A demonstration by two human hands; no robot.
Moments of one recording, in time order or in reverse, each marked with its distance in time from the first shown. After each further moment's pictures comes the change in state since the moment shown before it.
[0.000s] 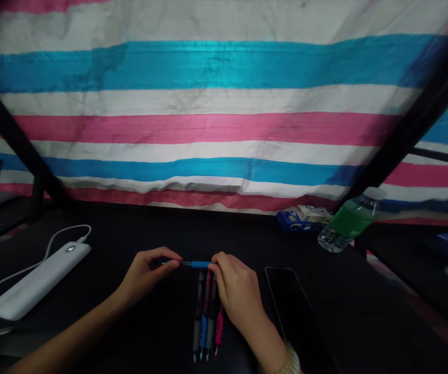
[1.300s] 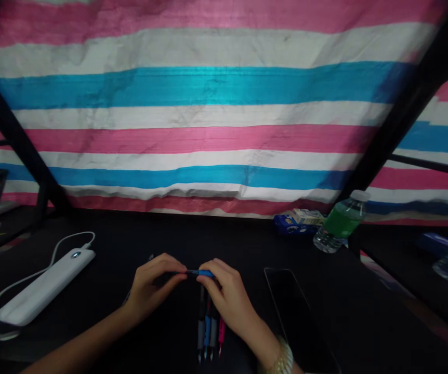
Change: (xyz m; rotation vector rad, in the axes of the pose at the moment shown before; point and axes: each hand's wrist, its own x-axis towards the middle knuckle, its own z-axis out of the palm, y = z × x) left_hand -0.014 0.010 0.011 0.107 0.110 0.584; right_hand -0.001 -0.017 0.006 0.376 -0.106 0.046
